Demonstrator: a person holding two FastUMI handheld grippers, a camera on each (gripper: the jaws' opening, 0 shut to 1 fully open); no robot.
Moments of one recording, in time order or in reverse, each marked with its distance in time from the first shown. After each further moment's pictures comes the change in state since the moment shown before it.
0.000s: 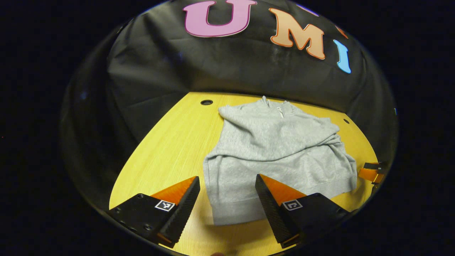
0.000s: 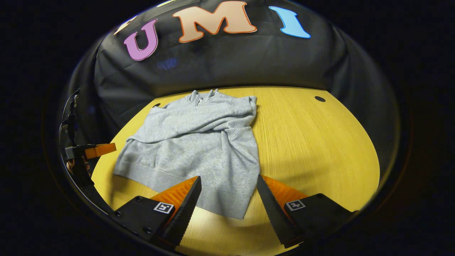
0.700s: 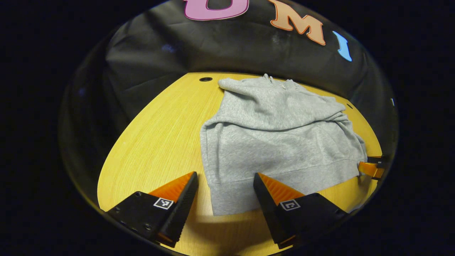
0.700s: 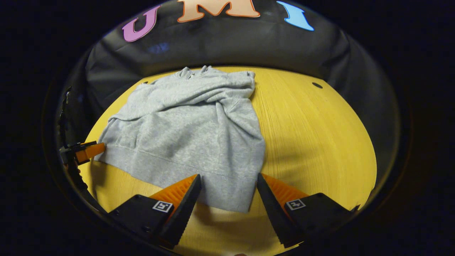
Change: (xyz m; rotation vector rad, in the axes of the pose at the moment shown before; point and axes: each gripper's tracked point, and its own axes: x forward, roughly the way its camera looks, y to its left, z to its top) left arm 0.012 0.000 -0.050 0.016 0.057 0.000; right arm 0.019 -0.006 -0.042 -0.024 0.126 -0.111
